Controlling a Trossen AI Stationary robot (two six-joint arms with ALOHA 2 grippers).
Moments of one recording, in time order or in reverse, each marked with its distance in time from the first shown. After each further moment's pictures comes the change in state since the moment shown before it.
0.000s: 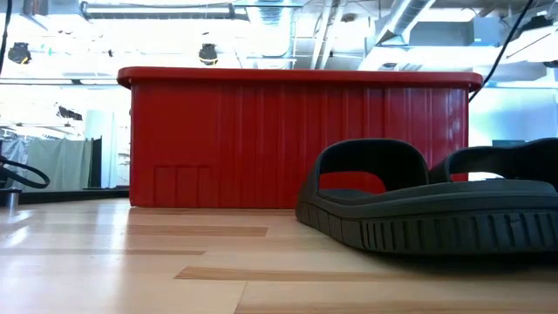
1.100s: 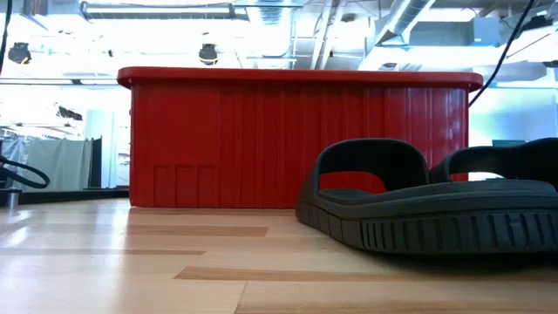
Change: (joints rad) left arm 0.000 0.000 0.000 0.033 0.025 0.023; right arm -0.049 0.028 -0.269 0.260 0.093 -0.052
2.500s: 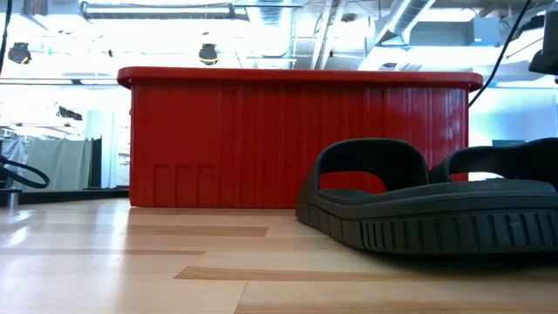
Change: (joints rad) left arm 0.000 0.000 0.000 -0.039 -0.010 -0.013; right arm -0.083 -0.007 -0.181 0.166 0.006 -0.082
